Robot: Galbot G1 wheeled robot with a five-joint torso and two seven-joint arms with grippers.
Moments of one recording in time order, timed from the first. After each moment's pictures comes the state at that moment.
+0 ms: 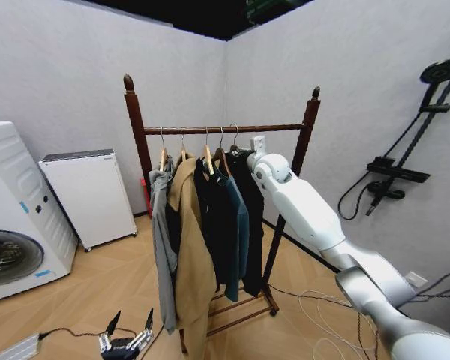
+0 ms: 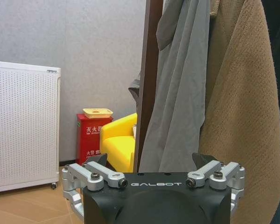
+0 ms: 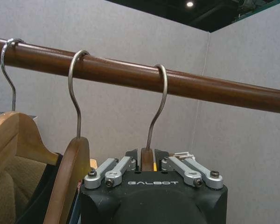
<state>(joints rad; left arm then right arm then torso) 1.86 -1.52 -0.65 -2.22 -0.22 -0.12 0.14 0.15 1.13 -0.11 1.38 0.75 -0.61 0.23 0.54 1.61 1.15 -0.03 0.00</state>
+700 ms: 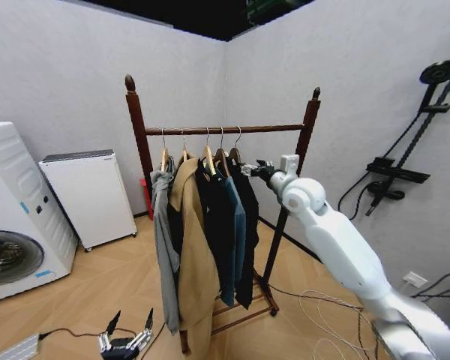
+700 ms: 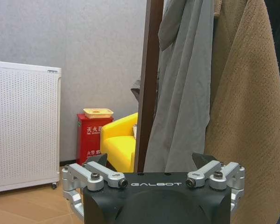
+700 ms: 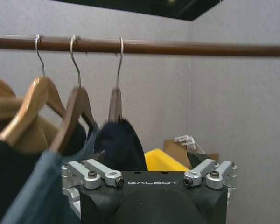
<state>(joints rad) 1.86 -1.52 -0.65 -2.22 -0.22 -0.12 0.14 -0.40 0.92 0.22 1.93 0.91 -0.66 0.35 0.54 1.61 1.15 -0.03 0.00</state>
